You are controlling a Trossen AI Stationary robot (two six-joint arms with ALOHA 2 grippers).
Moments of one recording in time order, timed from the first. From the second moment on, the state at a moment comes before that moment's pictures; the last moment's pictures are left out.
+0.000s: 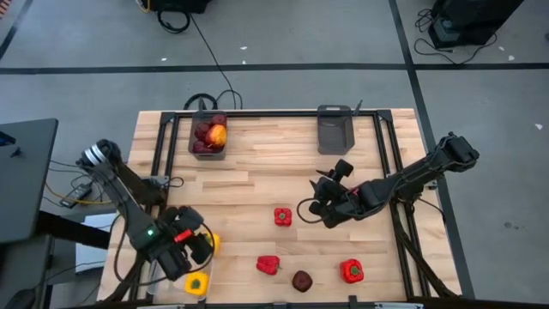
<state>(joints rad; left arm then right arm) -0.90 1.44 1.17 -1.22 -0.50 -1.74 0.39 1.46 0.97 -0.63 0.99 0.55</state>
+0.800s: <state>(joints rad) -0.88 1.41 0.96 -0.96 -0.38 -1.67 0.41 1.45 0.97 -0.65 0.99 0.58</state>
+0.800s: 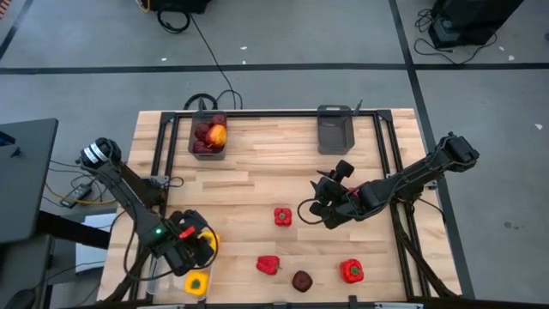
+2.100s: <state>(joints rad) -0.85 1.39 0.95 -0.98 -0.49 -1.60 0.38 1.45 0.93 -0.64 1.00 0.57</state>
